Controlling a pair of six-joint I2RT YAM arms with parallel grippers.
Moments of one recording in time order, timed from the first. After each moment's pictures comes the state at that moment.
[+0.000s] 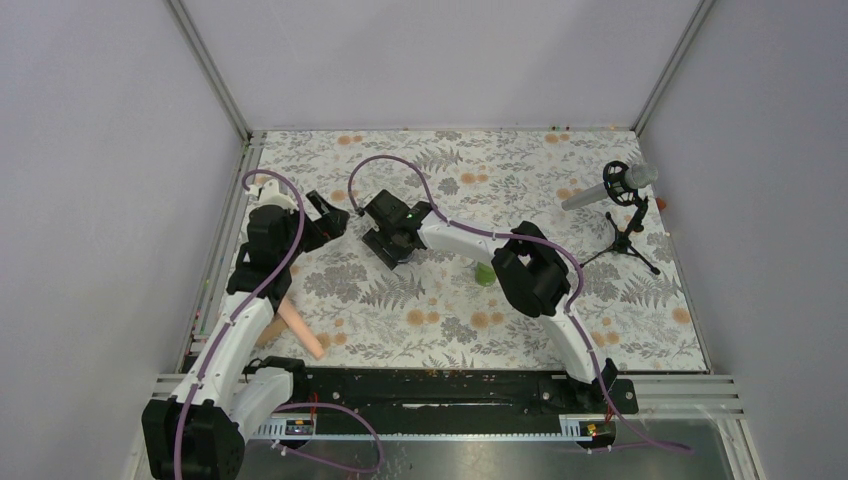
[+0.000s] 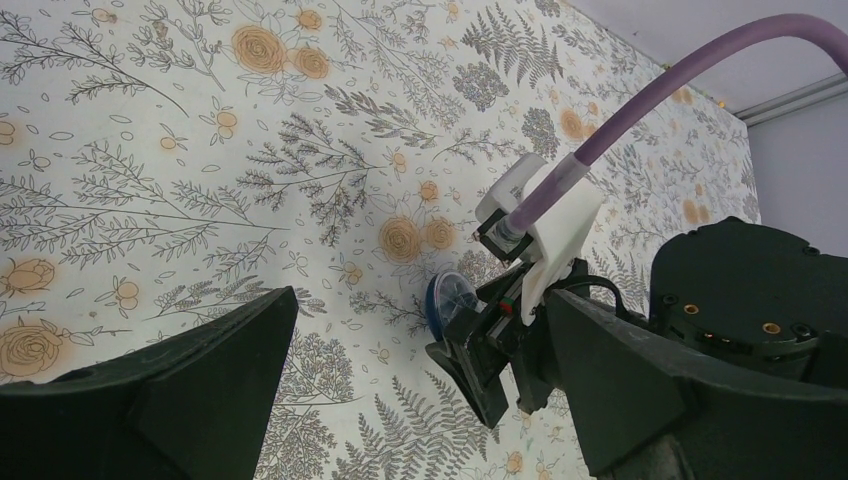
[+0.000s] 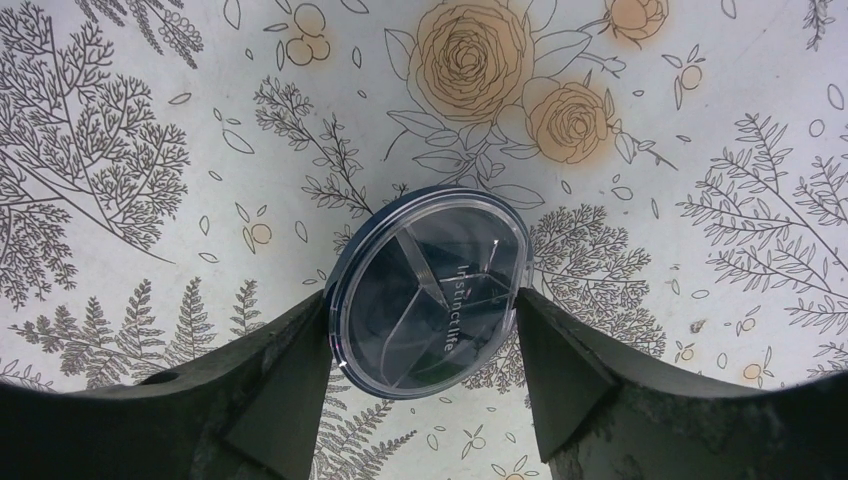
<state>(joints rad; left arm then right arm) -0.10 0.92 0.66 -0.13 0.11 -0.57 0.92 2.28 1.83 -0.61 0.12 0.03</state>
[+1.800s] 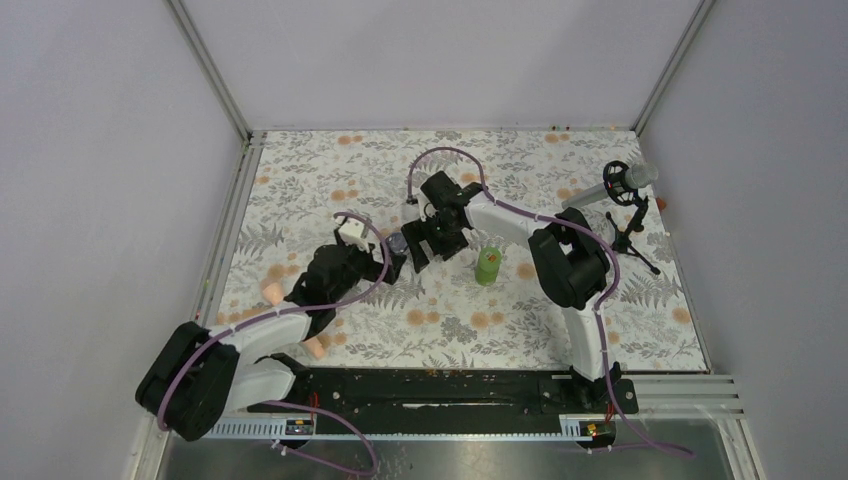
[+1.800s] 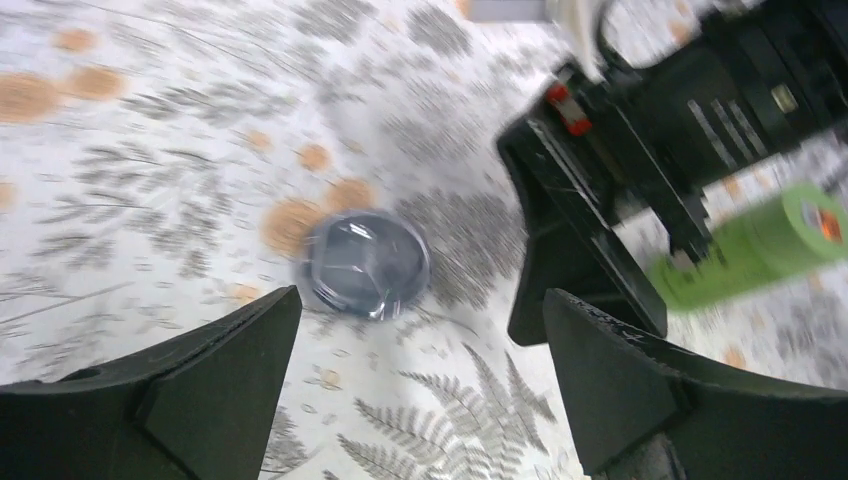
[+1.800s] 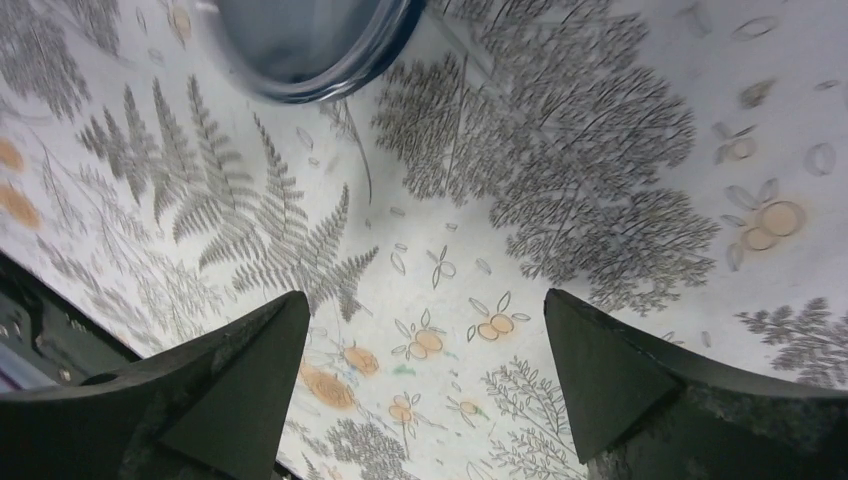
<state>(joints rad) -0.52 1.14 0.32 0.57 0.03 -0.27 0.69 2.11 1.59 -0.69 -0.30 0.17</state>
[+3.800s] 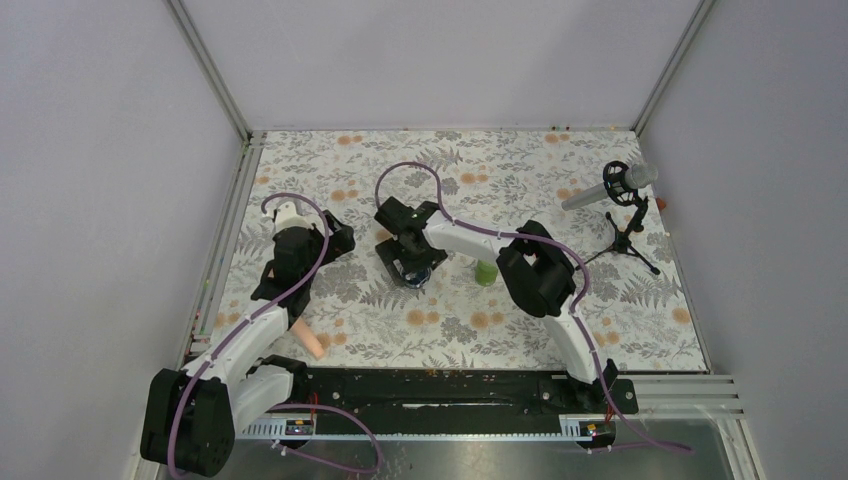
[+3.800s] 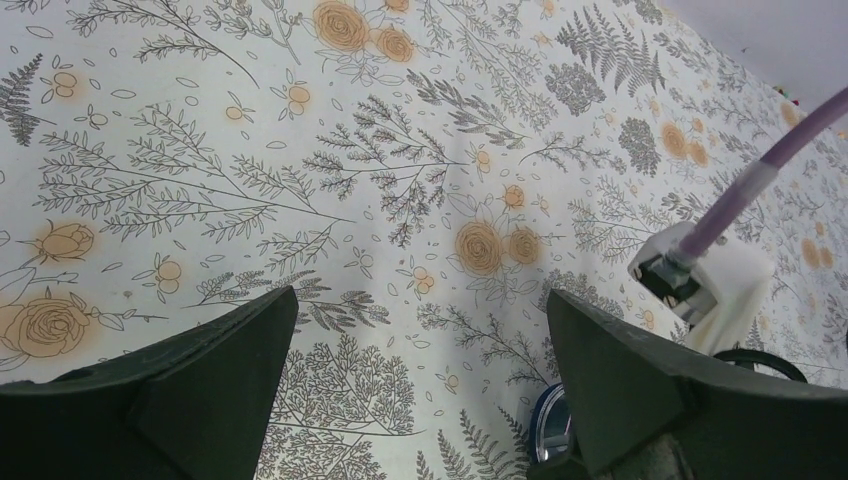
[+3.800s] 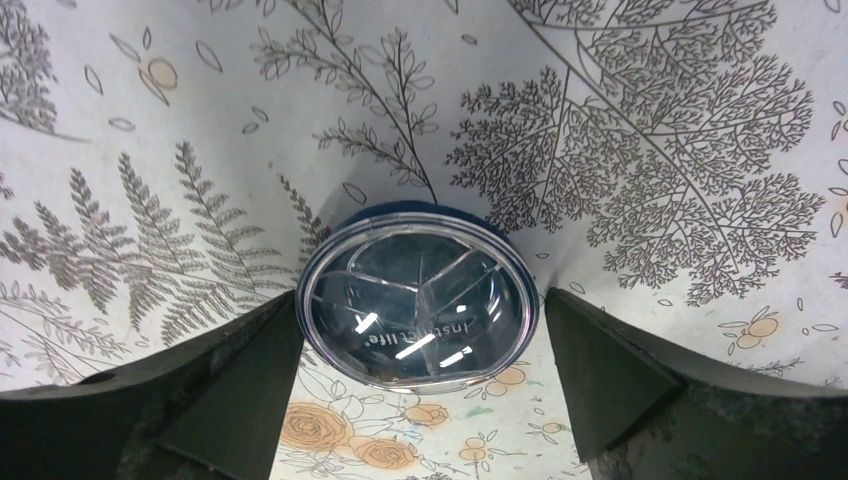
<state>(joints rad) -0.23 0.98 0.43 0.16 -0.16 -0.58 0.90 2.25 1.79 -0.84 0.08 0.35</state>
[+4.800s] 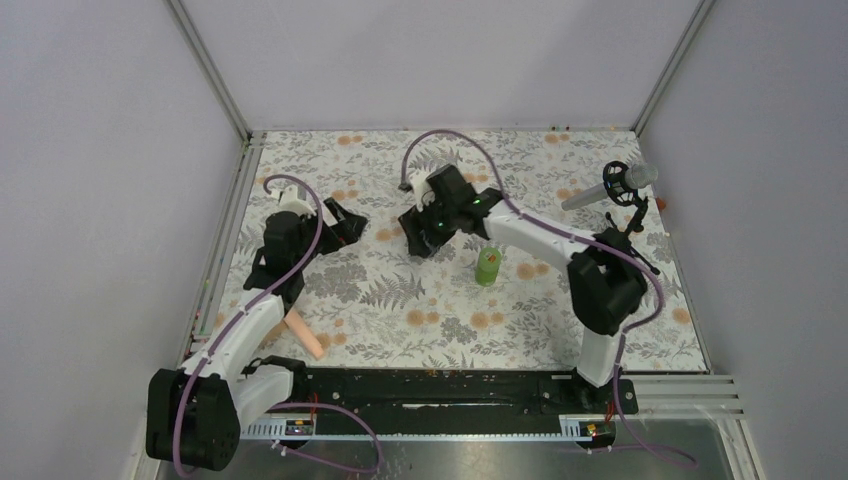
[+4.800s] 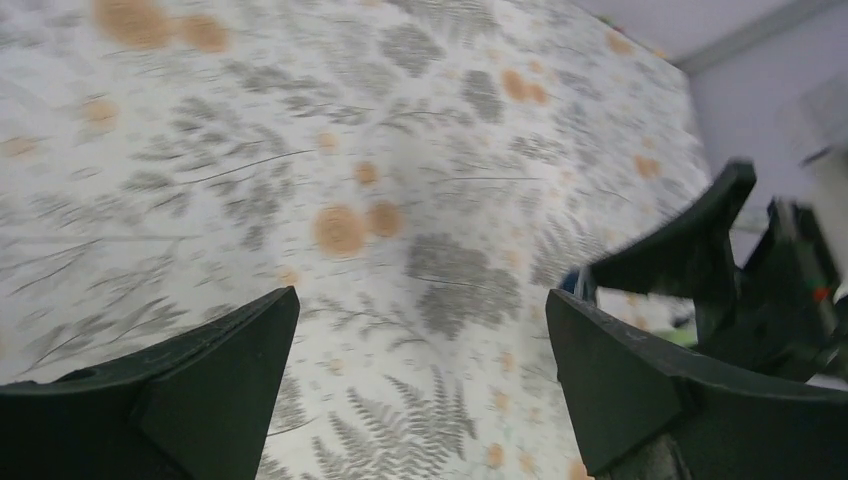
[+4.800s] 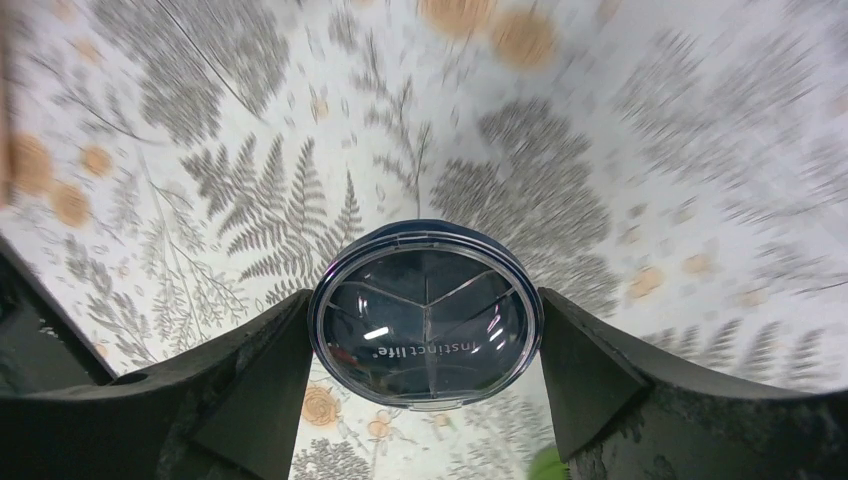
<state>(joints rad) -0.17 1.00 0.53 0.12 0.16 -0.60 0.75 1.88 1.44 -0.48 -0.21 0.01</state>
